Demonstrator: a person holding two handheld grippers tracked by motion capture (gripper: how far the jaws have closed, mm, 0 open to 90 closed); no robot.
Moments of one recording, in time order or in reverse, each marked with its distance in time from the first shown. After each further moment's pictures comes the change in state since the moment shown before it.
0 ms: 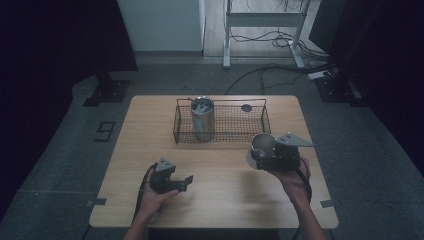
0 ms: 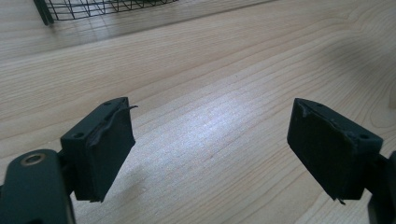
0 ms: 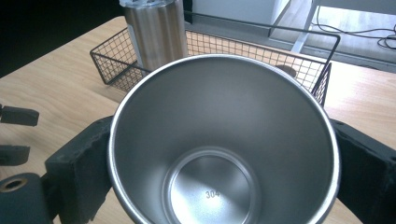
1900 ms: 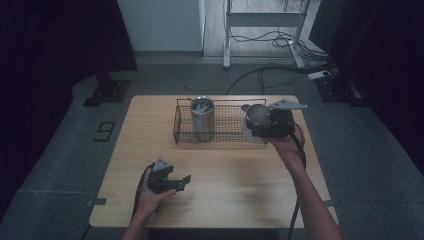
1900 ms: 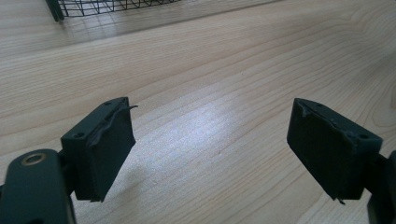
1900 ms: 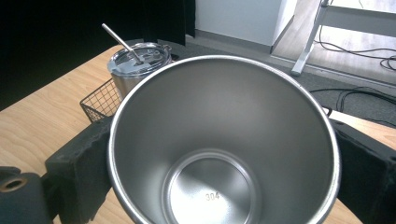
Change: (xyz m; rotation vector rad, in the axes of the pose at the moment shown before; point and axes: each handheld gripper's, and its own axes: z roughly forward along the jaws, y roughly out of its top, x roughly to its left) left arm 0.006 -0.002 -0.002 0.001 -0.005 -0.014; right arm -0.020 0.079 0.035 -0.023 0.019 -0.023
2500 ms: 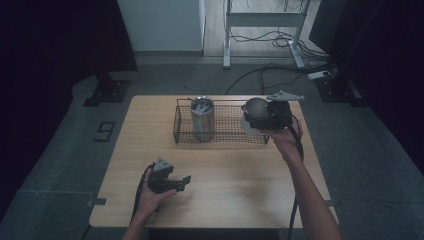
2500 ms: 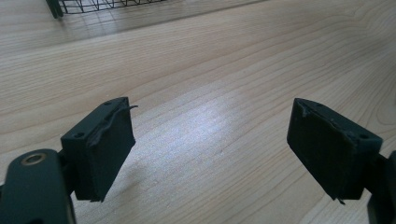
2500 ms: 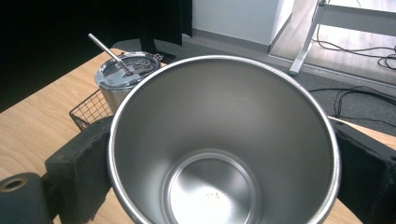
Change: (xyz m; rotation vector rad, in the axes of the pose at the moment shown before) left arm 0.000 -0.001 0.002 0.006 0.005 0.005; right arm -0.008 0.015 0.016 0.009 -0.008 0.008
